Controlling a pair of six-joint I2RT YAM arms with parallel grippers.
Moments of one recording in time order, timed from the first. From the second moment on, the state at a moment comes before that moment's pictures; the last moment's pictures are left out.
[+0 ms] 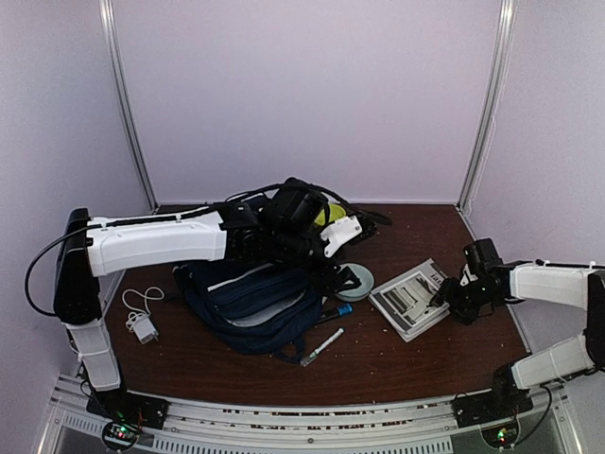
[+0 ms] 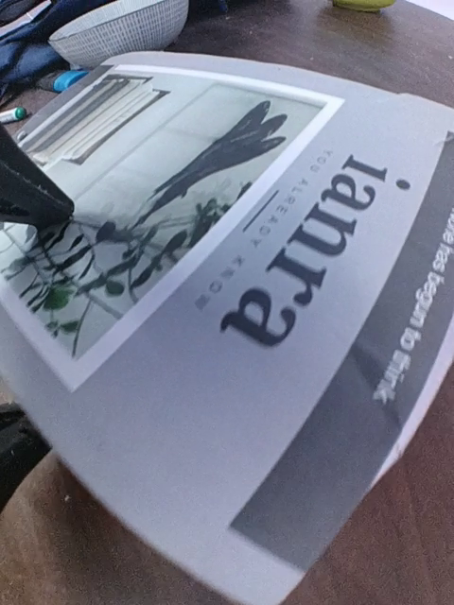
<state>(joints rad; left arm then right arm) -1.06 1.86 1.61 -0.42 0.17 0.22 0.17 1.26 0.55 -0.38 -0.16 0.76</state>
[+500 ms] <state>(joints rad) -1.06 1.84 1.58 -0.42 0.15 0.21 0.17 1.32 0.57 -0.24 -0.24 0.73</state>
